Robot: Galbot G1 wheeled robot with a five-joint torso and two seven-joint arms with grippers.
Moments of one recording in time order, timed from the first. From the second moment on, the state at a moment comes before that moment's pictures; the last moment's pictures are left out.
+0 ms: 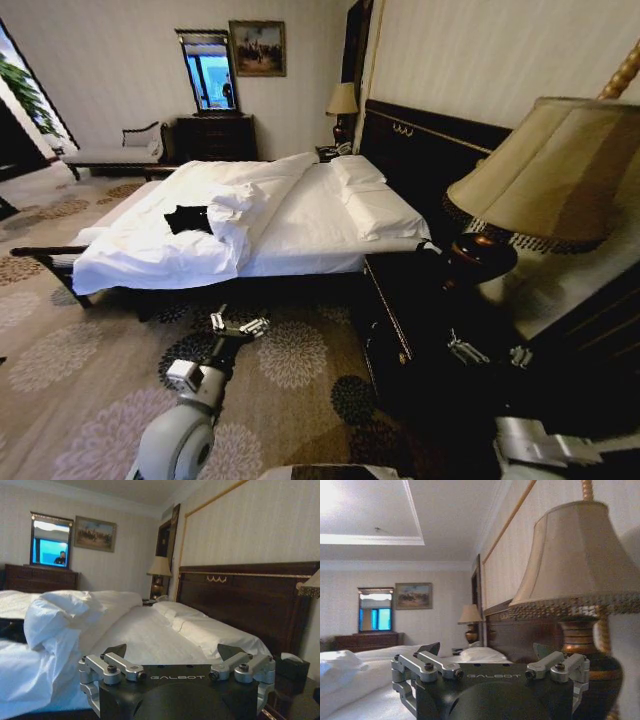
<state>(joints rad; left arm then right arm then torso) 1.67 -1.27 -0.45 -2.40 -0.35 0.21 -0.05 -1.88 1.40 0.93 2.29 0.48 0.25 -0.11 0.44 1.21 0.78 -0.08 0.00</state>
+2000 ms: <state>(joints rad) 1.78 -1.41 -0.50 -2.39 -0.25 0.18 -0.08 -1.80 1.26 0.84 2.23 0.45 0.19 -0.12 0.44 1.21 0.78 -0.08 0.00</state>
